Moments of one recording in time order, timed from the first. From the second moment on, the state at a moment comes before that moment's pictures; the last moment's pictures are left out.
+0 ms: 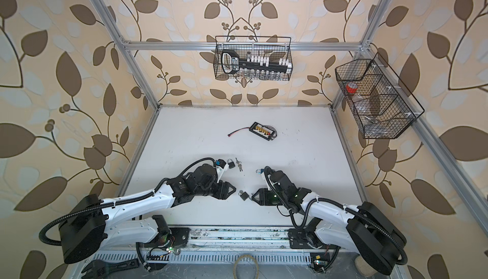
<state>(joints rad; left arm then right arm) -0.84 1.17 0.54 -0.16 0.21 -0.60 0.70 1.15 0.30 0.01 -0.37 0.74</state>
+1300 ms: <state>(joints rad) -0.84 0.93 0.55 -0.29 0.09 -0.61 0.70 1.14 0.41 -0.02 -0.35 0.59</state>
